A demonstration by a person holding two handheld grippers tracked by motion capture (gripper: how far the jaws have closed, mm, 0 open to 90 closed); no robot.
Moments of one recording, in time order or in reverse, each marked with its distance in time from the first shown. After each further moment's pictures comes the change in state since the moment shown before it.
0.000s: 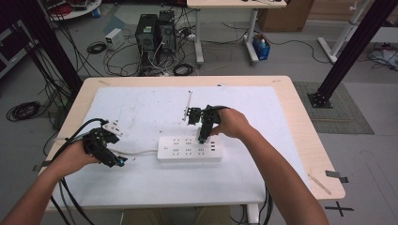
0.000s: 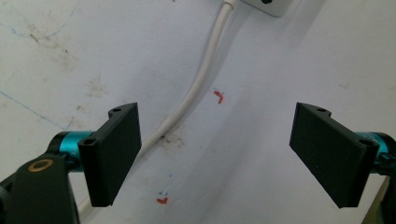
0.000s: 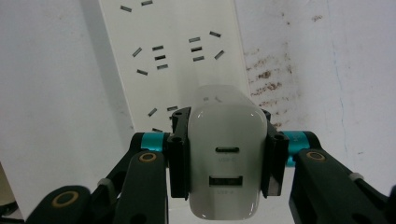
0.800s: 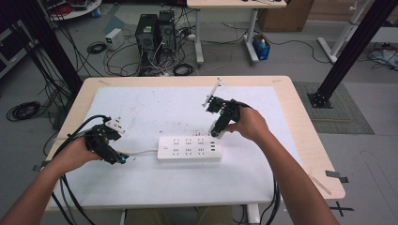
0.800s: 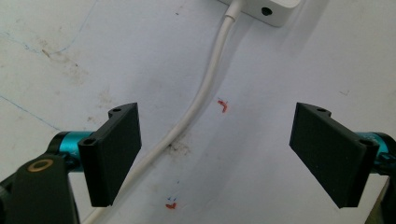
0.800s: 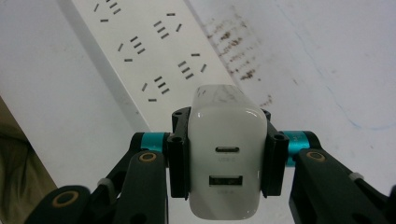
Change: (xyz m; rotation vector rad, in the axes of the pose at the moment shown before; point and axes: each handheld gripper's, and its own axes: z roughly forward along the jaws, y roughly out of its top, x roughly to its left) left arm 0.000 0.012 -0.003 0.008 0.006 0.032; right arm -0.008 -0.048 -0.038 -0.115 -0.002 0.305
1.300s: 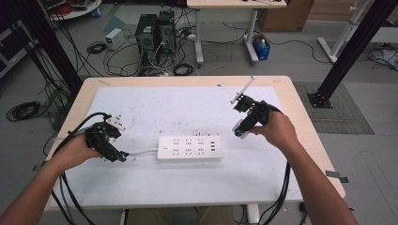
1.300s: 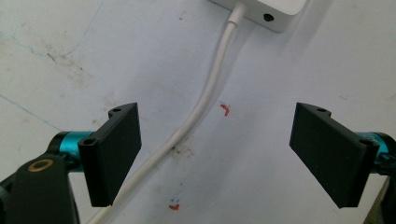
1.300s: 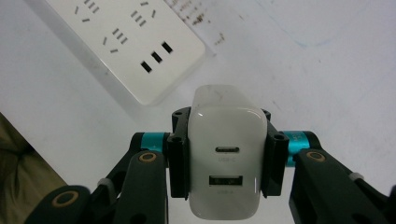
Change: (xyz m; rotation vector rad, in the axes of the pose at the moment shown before) left arm 0.004 0.006 -0.003 0.004 0.000 -0.004; right arm -0.011 -0.061 -0.041 -0.033 -0.091 0.180
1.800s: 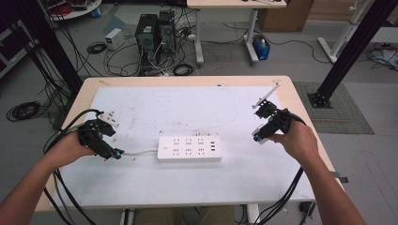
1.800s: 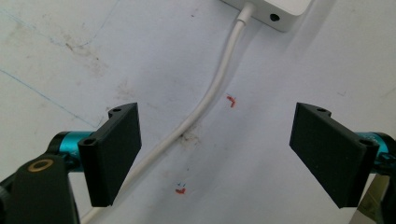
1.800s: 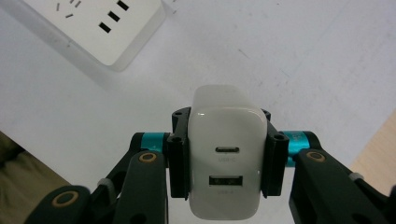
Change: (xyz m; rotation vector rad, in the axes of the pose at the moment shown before) left arm 0.007 -0.005 -0.015 -0.008 0.005 -0.031; right arm -0.010 -0.053 -0.017 -0.004 -0.093 0.147
